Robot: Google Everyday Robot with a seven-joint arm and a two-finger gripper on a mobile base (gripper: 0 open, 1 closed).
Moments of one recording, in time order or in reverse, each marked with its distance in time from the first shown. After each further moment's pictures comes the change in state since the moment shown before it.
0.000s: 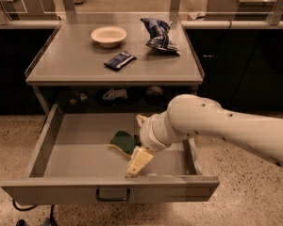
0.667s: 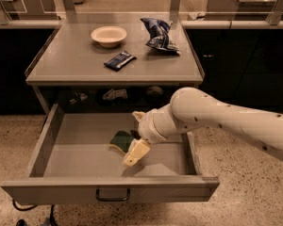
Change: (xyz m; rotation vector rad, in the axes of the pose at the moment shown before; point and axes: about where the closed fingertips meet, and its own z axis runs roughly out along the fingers) arm -0.008 -0.019 0.020 -0.067 -0.117 0.043
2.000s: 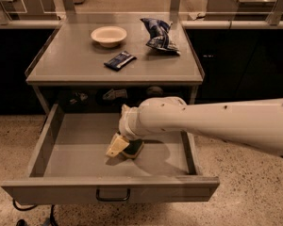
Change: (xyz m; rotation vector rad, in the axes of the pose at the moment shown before) arm -0.022 -0.042 0.057 0.206 0.082 -0.019
